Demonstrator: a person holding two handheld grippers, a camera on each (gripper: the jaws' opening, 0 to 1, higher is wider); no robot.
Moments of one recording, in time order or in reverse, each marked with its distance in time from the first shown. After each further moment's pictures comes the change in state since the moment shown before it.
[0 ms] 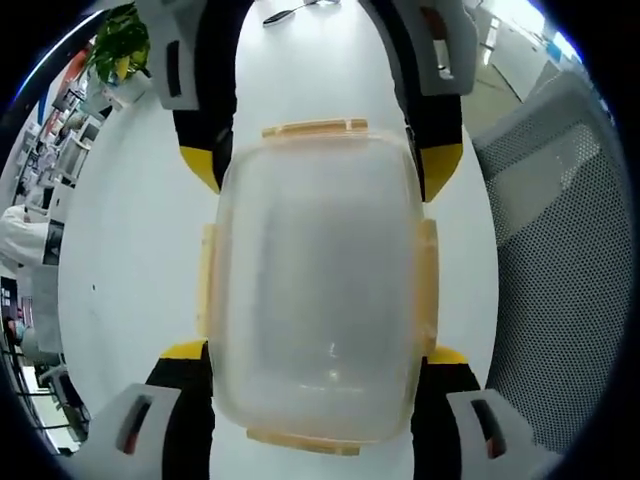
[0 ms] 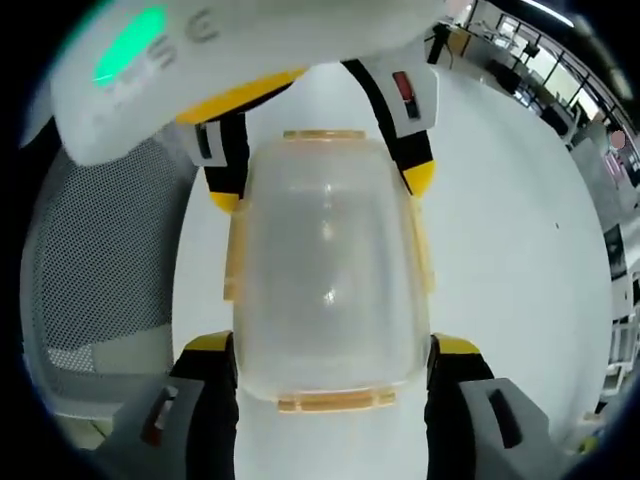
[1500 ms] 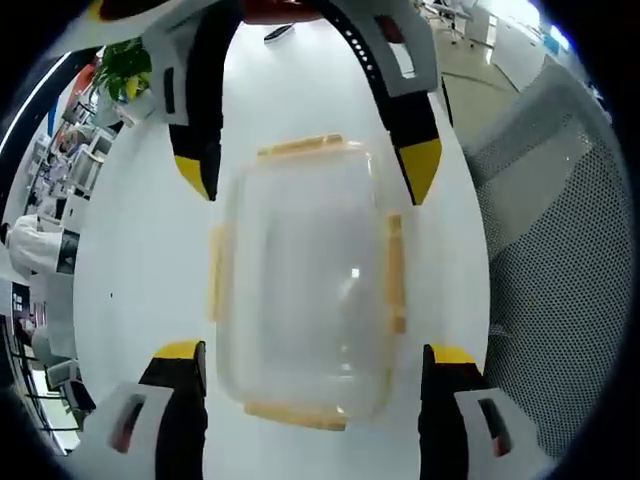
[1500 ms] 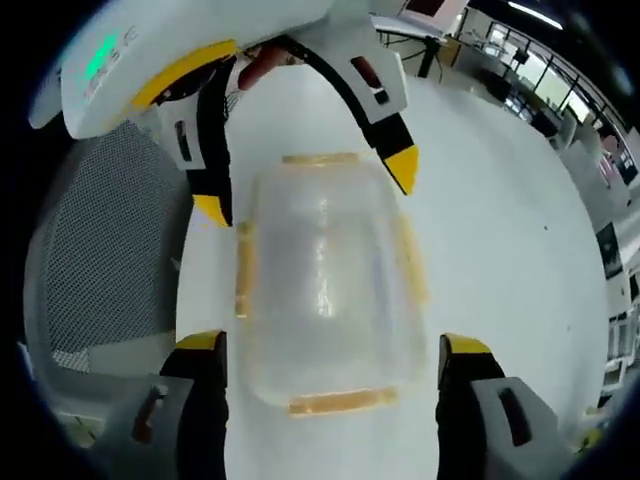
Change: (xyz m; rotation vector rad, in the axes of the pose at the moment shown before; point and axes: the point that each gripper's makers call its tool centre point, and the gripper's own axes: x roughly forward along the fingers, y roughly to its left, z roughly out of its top) left arm -0.015 -0.003 0.011 0.024 -0.034 0.064; right arm -0.013 -0.001 -0.001 0.012 -0.052 -0.028
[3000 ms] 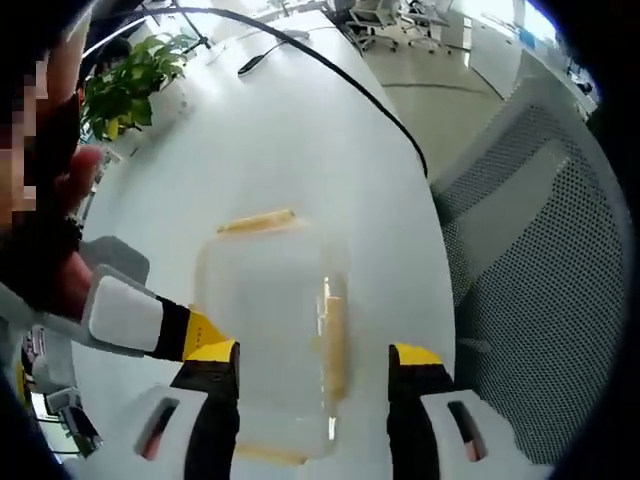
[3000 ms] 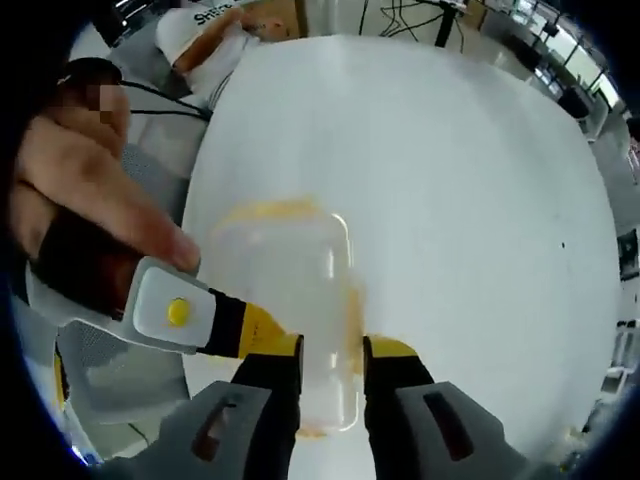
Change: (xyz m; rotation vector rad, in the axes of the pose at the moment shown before) left arm -0.011 -0.040 0.050 0.035 -0.118 -0.067; right arm 0.004 -0.043 0.052 0.042 0.126 0.050
